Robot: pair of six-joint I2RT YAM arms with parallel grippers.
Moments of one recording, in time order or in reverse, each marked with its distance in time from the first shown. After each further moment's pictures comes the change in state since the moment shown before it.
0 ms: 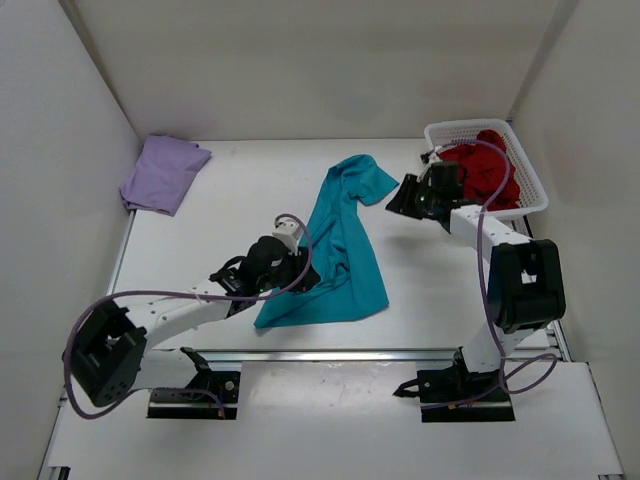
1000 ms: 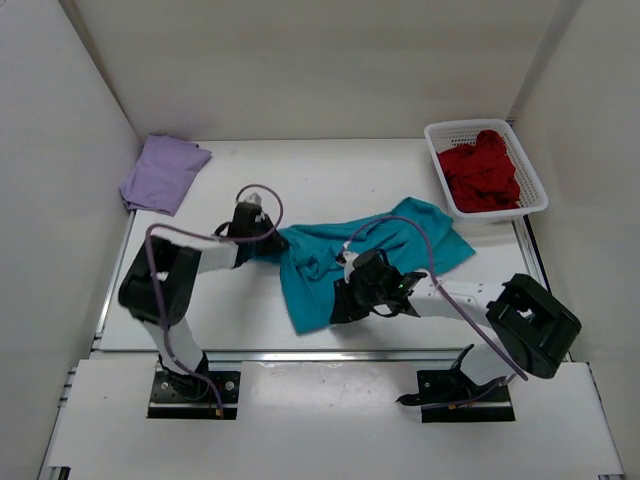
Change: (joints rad) left arm 0.394 0.479 0.156 0.116 0.068 -0.191; right arm 0.695 -0.258 -0.554 0.061 -0.009 0.127
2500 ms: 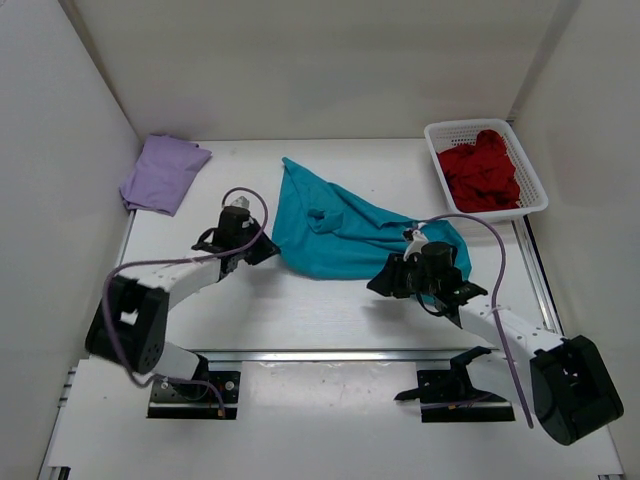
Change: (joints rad) left arm 0.011 -0.208 -0.043 -0.145 -0.011 -0.070; right arm -0.421 -0.375 -0.211 0.093 -0.052 -0.017
